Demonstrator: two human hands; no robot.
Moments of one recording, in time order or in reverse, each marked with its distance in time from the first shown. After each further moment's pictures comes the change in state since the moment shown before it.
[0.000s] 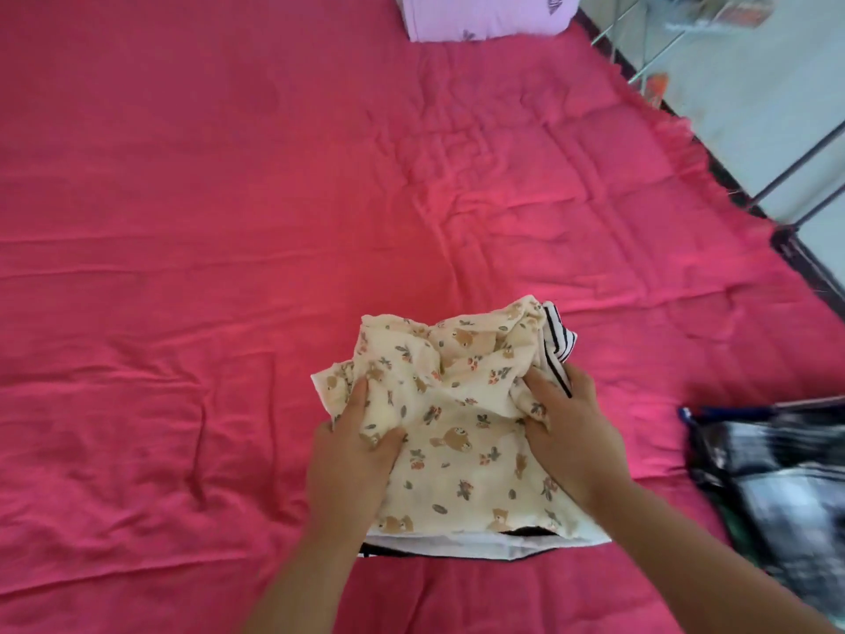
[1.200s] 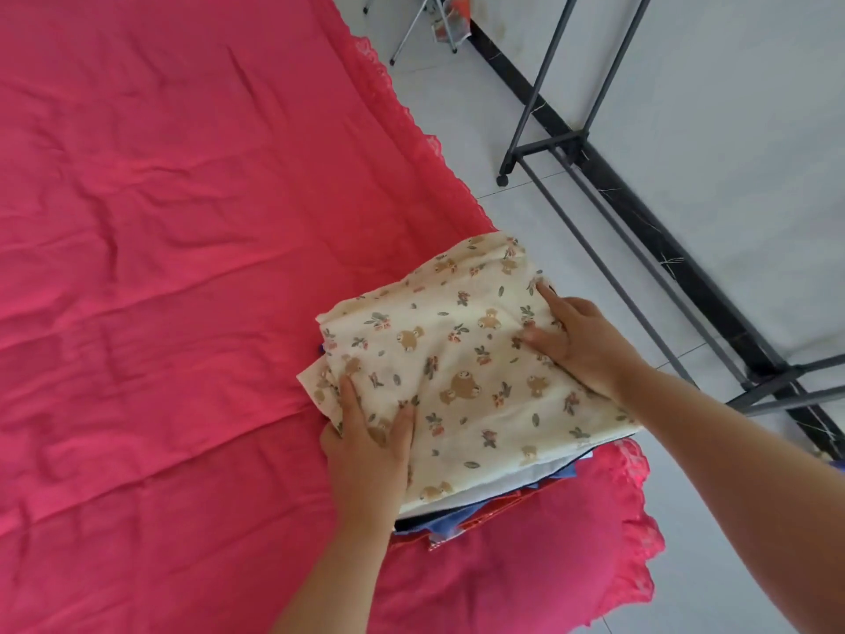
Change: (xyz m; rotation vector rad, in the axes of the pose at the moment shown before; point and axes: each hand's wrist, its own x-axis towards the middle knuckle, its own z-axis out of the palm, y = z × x) left_hand -0.219 0.282 0.339 -0.066 -0.159 -0.063; right_hand -0.047 0.468 -0.208 0.160 -0.134 0.270
